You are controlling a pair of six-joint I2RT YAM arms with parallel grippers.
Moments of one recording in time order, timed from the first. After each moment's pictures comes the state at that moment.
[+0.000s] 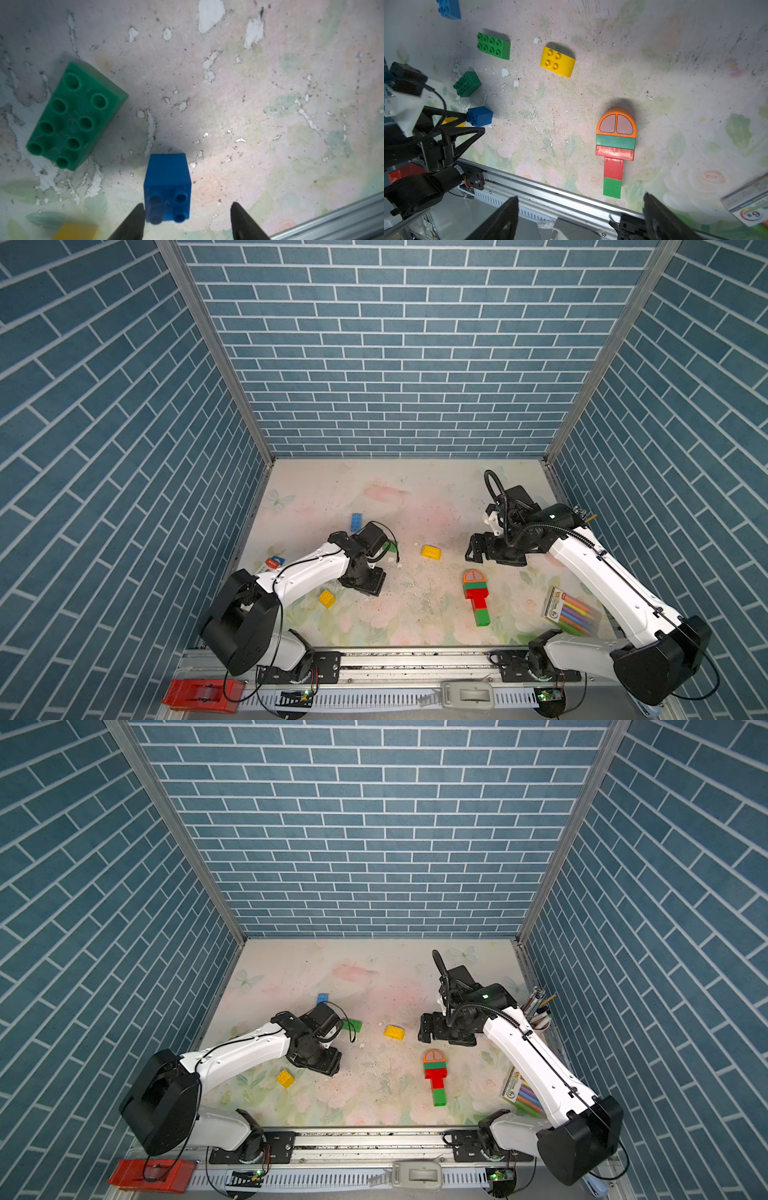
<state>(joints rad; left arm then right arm) -0.67 1.45 0.87 -0.85 0.09 -0.34 0.51 1.23 1.23 -1.25 -0.24 0.45</state>
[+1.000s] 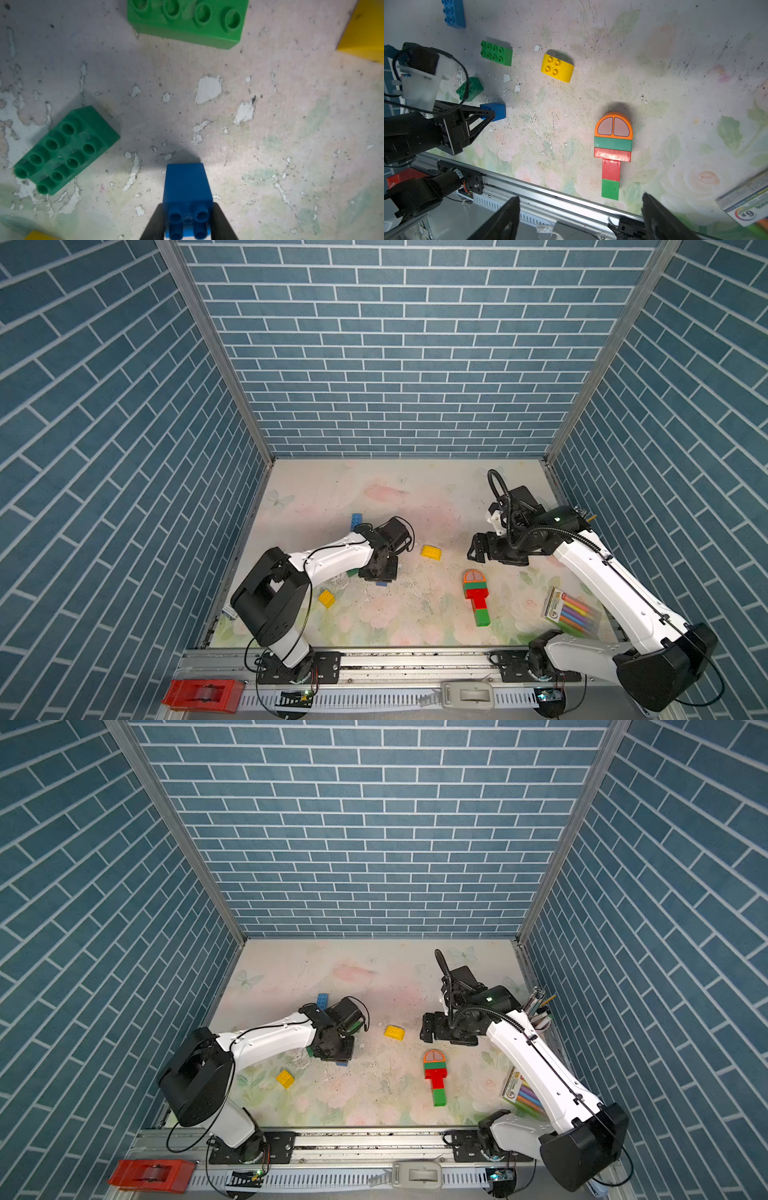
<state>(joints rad) -0.76 1.64 1.05 -0.83 -0.03 -0.67 0.51 1.21 1.23 -1.25 -0.22 0.45</state>
